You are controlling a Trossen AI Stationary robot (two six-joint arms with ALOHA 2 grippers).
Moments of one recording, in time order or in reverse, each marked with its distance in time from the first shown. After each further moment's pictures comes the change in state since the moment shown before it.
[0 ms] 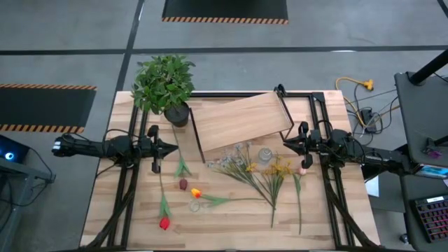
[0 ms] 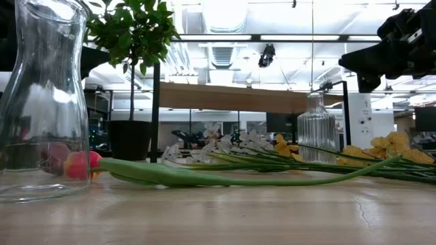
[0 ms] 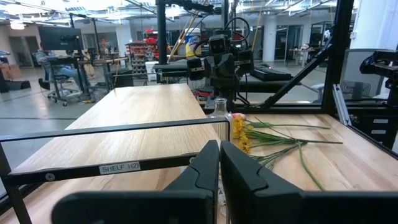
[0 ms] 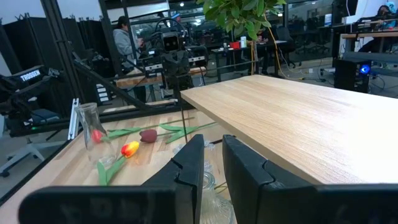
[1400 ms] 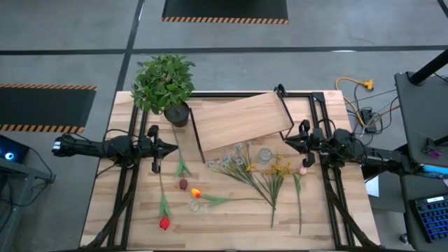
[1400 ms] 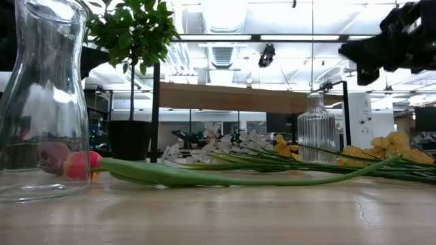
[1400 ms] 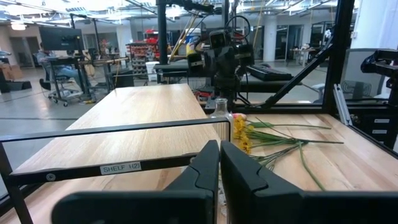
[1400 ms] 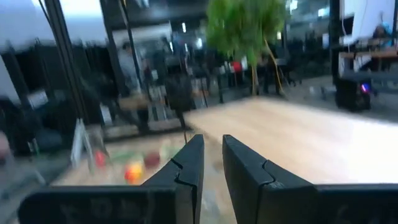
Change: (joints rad) left arm 0.000 0.000 0.000 0.000 -0.004 0.003; right arm 0.000 0.011 0.000 0.148 0.007 0.040
